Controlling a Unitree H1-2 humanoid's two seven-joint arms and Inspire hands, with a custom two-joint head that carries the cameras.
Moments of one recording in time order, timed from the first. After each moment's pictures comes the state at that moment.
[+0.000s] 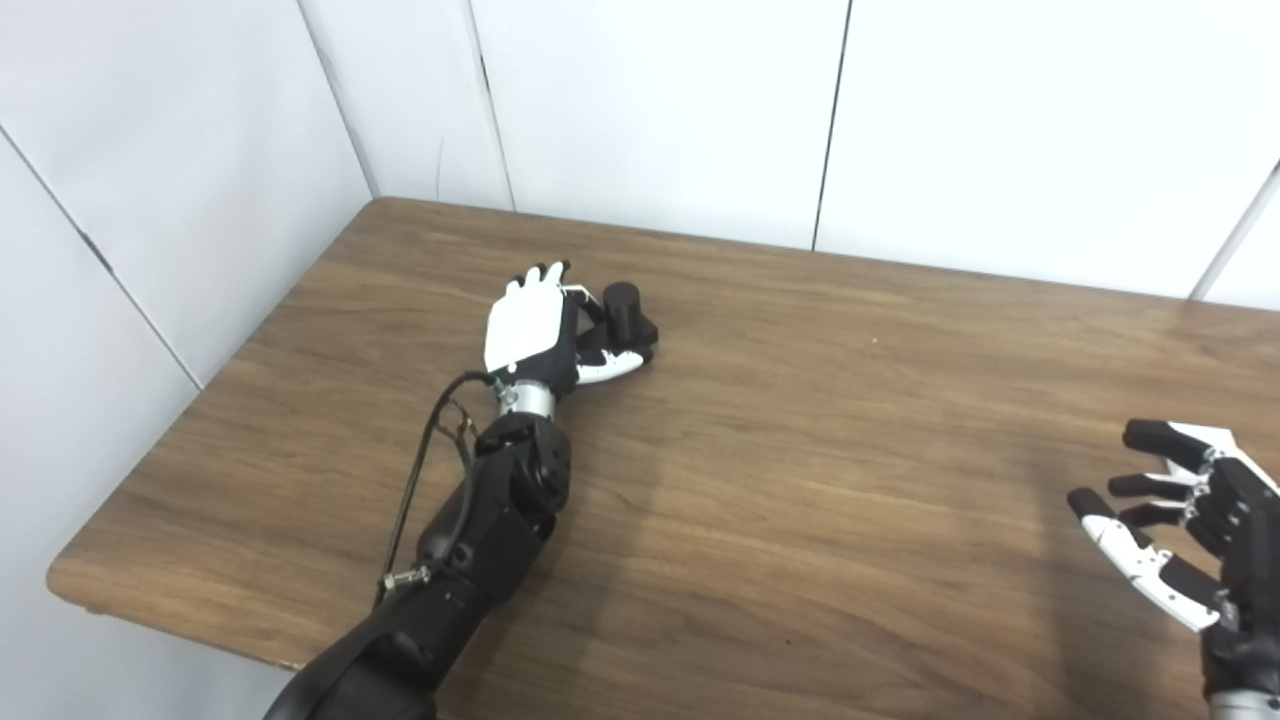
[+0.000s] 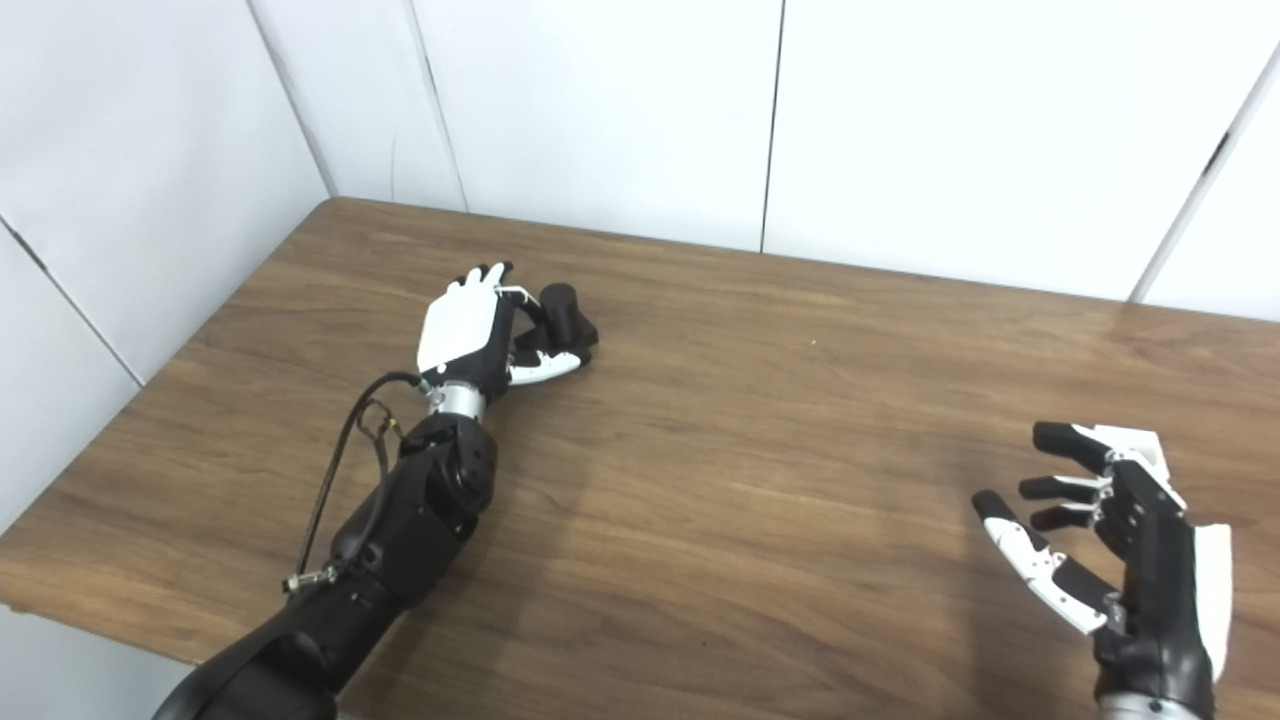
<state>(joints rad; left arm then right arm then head) -0.44 0.26 -0.18 0.45 0.74 0.33 0.32 0.09 -0.03 -0.04 -0.45 -0.33 0.17 -0.06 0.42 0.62</state>
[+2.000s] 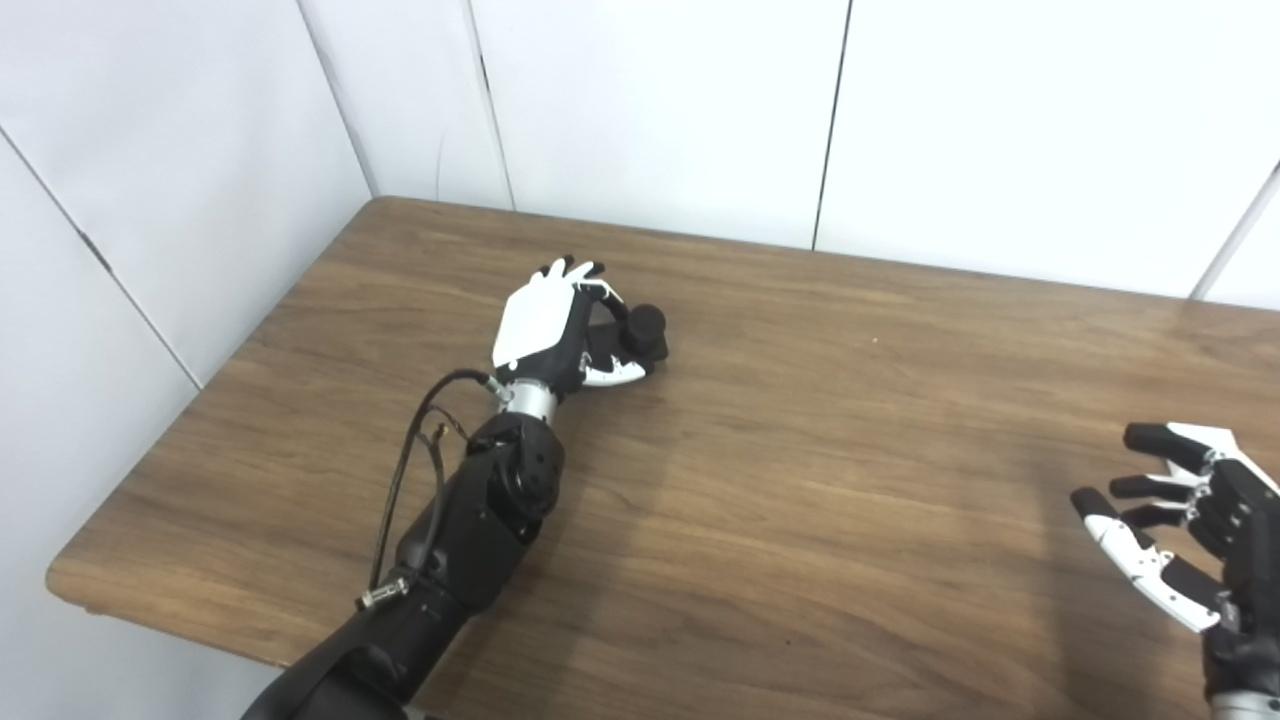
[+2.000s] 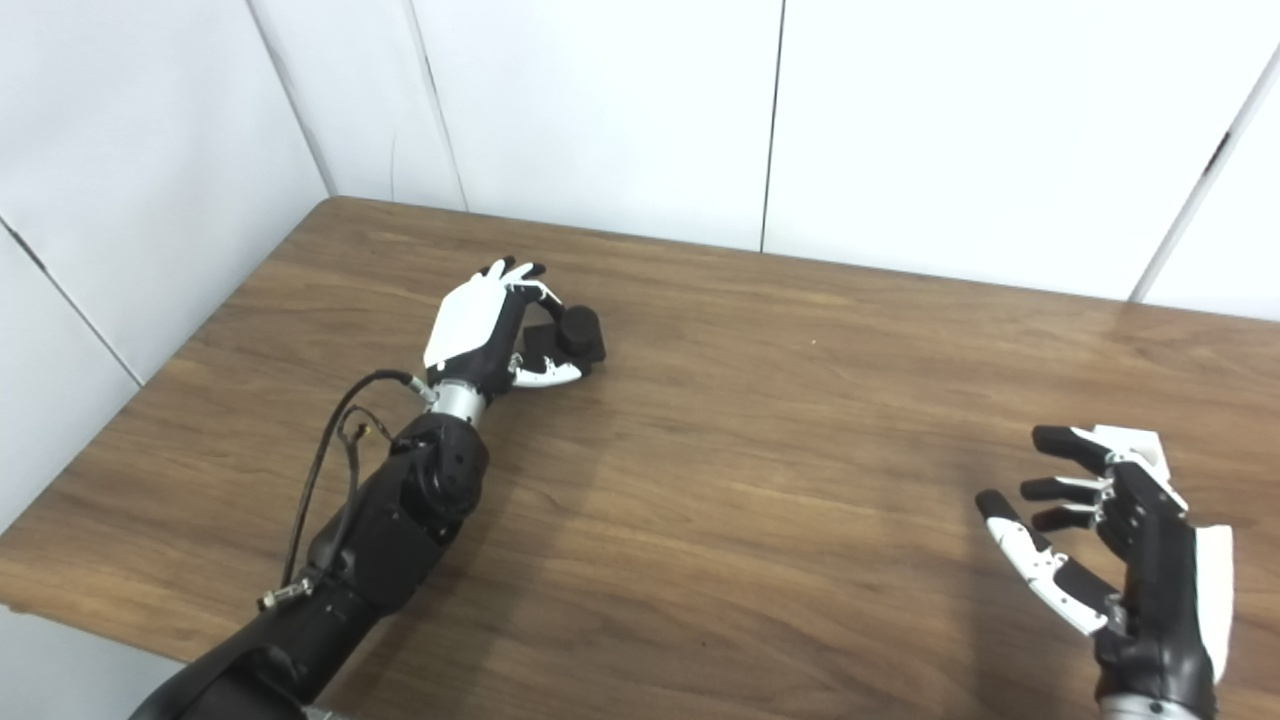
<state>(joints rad) -0.40 0.30 -0.22 0.35 0.64 0.21 0.27 0.09 -0.03 -0.04 -0.45 -0.34 0.17 -0.06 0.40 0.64</state>
